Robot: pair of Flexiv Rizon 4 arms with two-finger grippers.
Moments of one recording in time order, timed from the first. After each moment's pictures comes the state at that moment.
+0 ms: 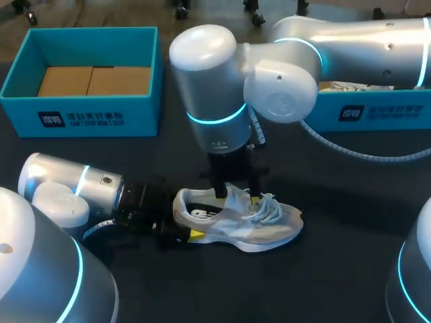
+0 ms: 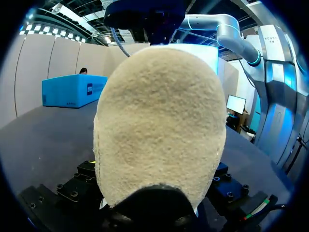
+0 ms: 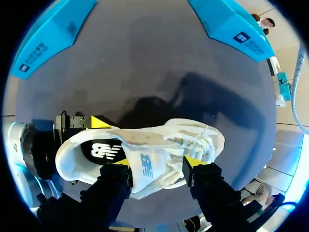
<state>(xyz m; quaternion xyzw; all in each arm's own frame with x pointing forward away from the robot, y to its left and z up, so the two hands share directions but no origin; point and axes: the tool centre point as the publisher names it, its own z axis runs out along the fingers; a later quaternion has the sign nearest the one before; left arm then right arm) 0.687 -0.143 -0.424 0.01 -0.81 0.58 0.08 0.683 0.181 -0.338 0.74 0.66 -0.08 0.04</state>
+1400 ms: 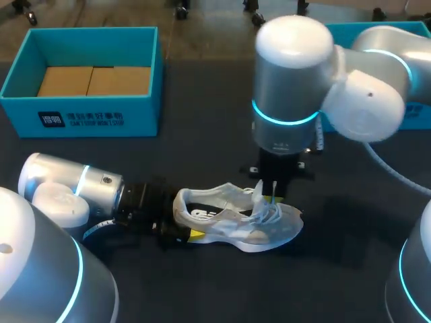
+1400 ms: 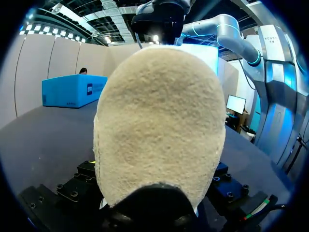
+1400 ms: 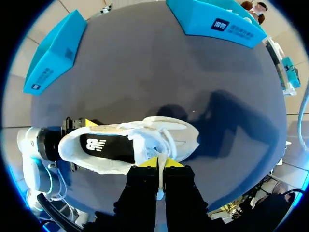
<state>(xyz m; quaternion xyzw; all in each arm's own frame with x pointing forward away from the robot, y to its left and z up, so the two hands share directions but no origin) 0.687 -0.143 -0.424 0.01 -0.81 0.58 0.08 0.666 0.115 -0.310 0.77 0.64 0.00 0.01</state>
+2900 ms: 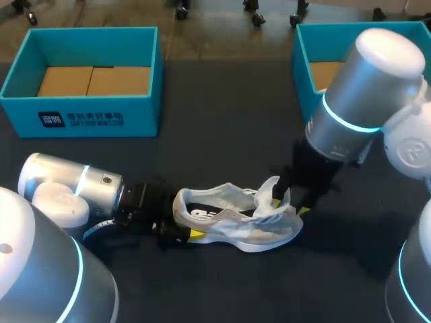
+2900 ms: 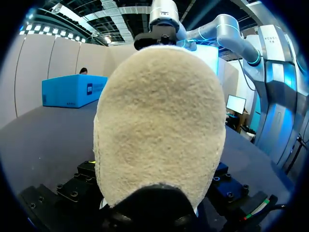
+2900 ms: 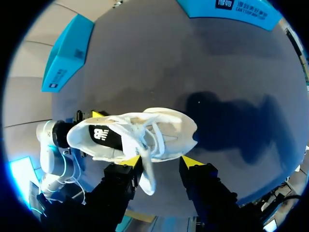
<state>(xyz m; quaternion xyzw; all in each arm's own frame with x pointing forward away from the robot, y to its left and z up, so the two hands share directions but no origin) 0.687 -0.143 -0.424 0.01 -0.81 0.58 0.08 0.654 0.092 -0.317 0.76 0.64 0.07 -0.12</state>
